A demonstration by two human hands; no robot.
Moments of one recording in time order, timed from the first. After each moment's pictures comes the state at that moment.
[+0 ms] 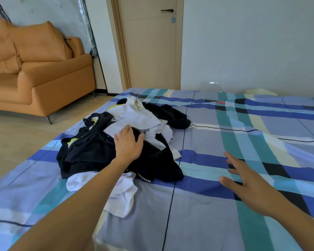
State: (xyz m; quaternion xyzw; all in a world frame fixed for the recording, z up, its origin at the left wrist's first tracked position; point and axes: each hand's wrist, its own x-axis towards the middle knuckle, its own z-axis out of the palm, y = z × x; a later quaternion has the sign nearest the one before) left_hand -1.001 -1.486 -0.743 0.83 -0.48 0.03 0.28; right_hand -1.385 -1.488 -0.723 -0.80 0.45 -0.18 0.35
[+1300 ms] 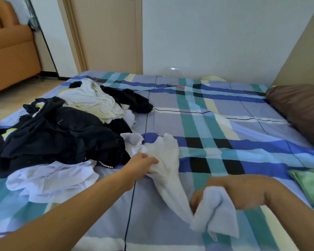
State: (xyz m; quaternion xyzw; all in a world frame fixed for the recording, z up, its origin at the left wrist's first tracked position) left_hand -1.167 -1.442 -0.759 0.69 -0.35 -0.52 0.36; right_hand -1.435 -1.449 -0.687 -0.84 0.27 0.16 0.44
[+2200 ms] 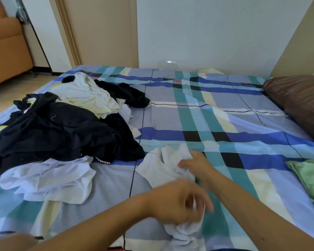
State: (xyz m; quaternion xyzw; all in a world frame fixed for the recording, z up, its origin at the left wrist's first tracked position) left_hand -1.237 -1.384 -0.731 0.34 -0.79 -0.48 0.18; right_hand -1.366 -1.480 -0.766 -0.53 0.61 -0.25 0.53
